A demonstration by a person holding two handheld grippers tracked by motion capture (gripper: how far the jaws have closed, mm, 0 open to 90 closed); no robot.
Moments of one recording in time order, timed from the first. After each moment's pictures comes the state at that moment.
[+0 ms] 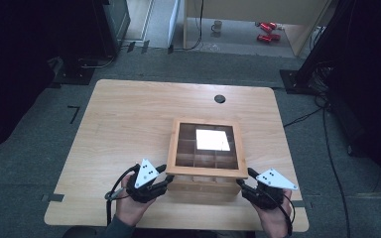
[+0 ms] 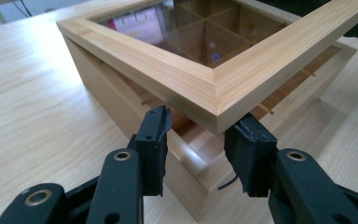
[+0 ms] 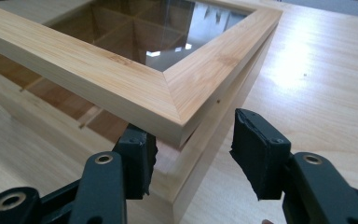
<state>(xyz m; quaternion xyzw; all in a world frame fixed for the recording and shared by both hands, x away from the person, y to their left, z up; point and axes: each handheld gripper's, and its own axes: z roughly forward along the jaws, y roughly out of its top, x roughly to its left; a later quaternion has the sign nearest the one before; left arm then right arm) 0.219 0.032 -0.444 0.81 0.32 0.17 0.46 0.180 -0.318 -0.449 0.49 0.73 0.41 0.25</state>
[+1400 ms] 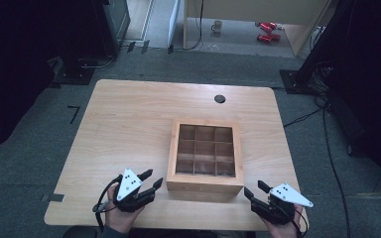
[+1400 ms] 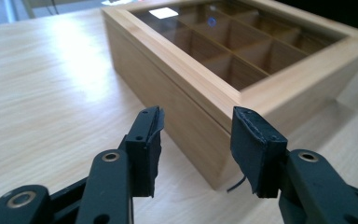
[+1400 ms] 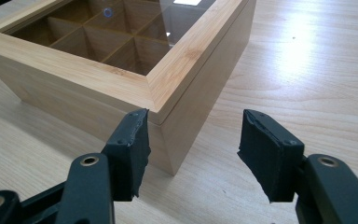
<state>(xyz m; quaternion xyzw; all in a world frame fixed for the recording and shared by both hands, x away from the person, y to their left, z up) 0.201 0.071 -0.456 0.77 0.37 0.20 0.49 0.147 -0.343 -0.464 0.52 0.70 0.43 0.23</state>
